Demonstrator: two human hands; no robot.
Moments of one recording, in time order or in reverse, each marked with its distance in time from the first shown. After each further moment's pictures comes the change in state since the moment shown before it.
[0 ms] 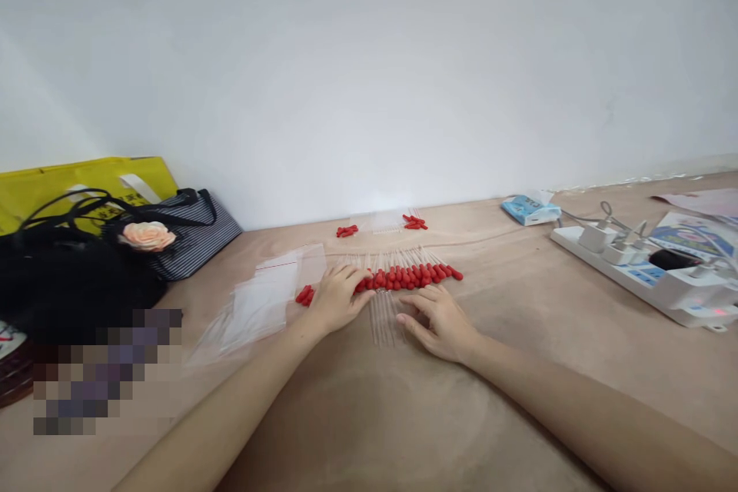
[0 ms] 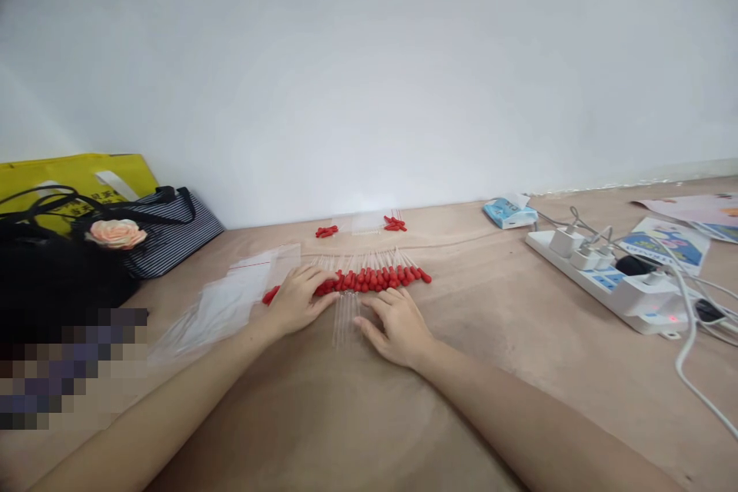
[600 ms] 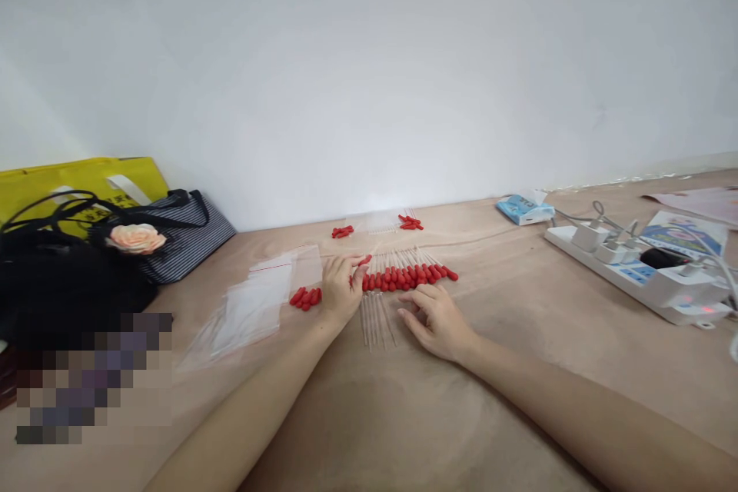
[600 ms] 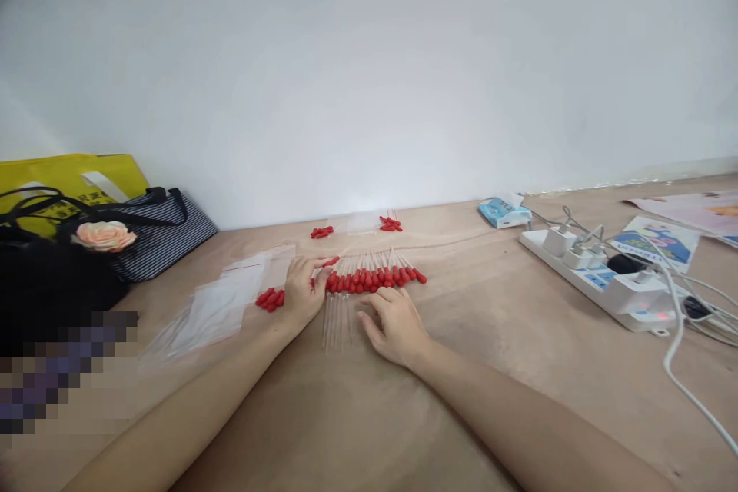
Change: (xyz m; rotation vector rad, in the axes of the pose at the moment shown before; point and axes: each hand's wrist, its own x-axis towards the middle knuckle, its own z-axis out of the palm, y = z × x) left_hand 0.017 0.000 0.037 -0.190 0.463 -0.196; right_hand 0.000 0.005 0.004 0.042 0.068 0.061
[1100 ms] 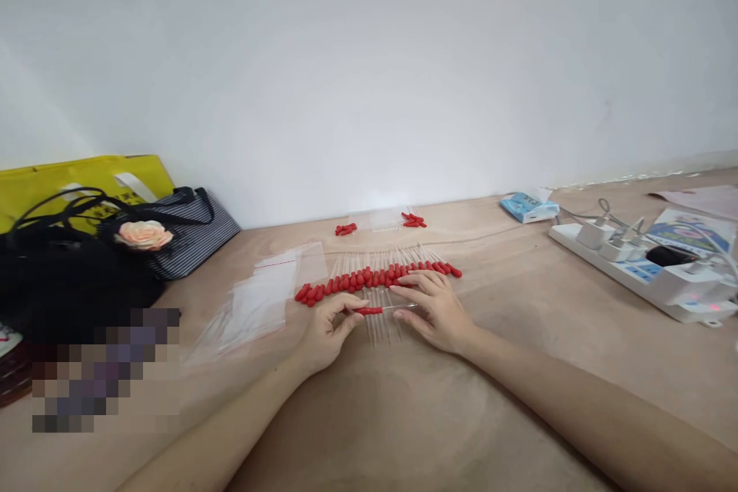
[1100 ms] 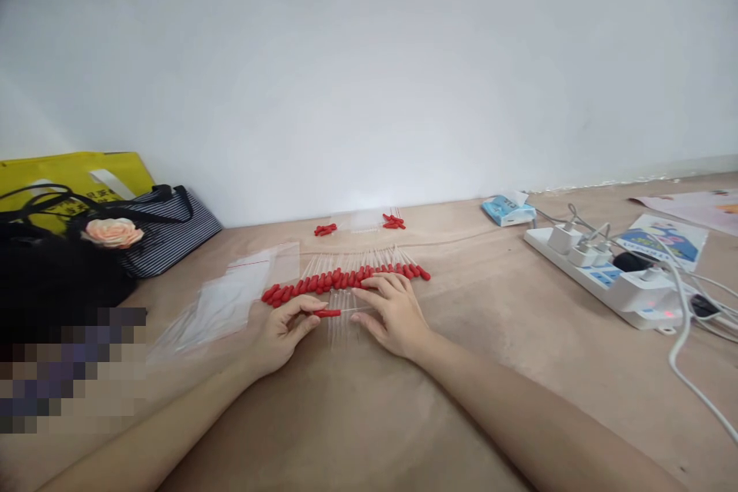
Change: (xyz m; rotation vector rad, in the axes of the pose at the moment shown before) left_hand -0.046 0.007 -0.053 -0.523 -0.365 -0.141; right_hand 0.006 -0.001 -0.003 -0.093 0.023 -0.142
